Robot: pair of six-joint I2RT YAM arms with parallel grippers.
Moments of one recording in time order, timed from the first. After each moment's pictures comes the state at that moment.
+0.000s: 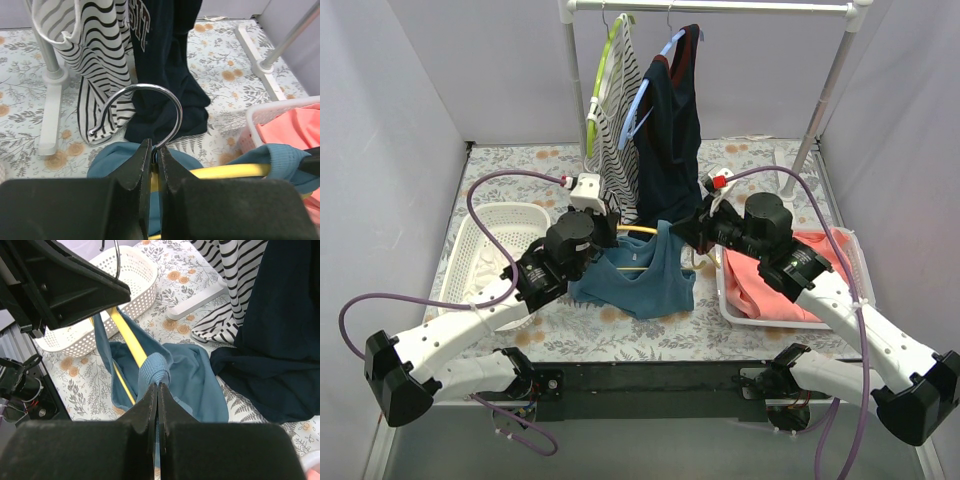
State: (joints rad) left arm -0.87 1.07 0.95 -0.10 -0.51 -0.33; right arm 0.68 1.01 0.94 -0.14 -0.31 0.18
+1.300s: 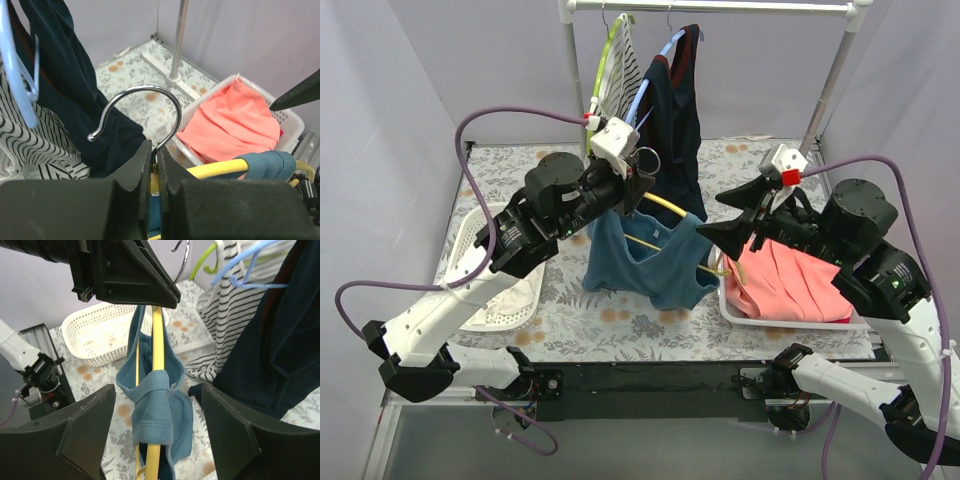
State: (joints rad) left arm -0.91 1.25 1.62 -0.44 -0.12 -0.10; right arm 0.68 0.89 1.45 -0.59 -0.39 -0.01
